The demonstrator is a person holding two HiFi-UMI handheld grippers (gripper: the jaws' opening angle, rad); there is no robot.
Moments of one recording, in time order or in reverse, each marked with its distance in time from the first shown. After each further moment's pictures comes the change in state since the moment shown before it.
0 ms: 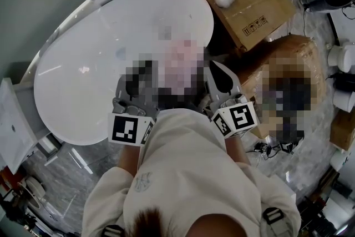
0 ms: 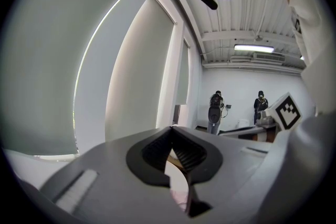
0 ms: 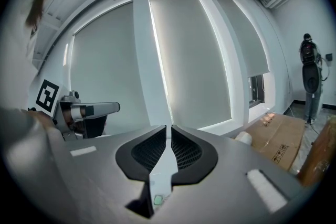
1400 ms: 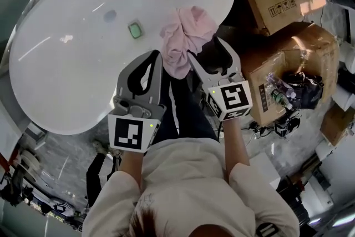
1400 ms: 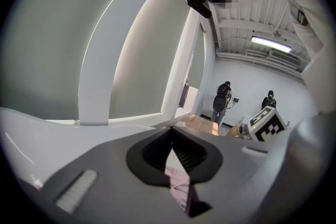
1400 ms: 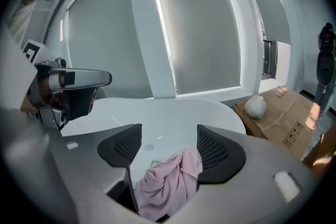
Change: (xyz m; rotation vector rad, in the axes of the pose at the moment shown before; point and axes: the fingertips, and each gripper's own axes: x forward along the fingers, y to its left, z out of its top) left arm 0.049 0.024 -0.142 -0.220 0.161 0.074; right arm 0.103 -0.033 -0.184 -0.040 0.348 0.063
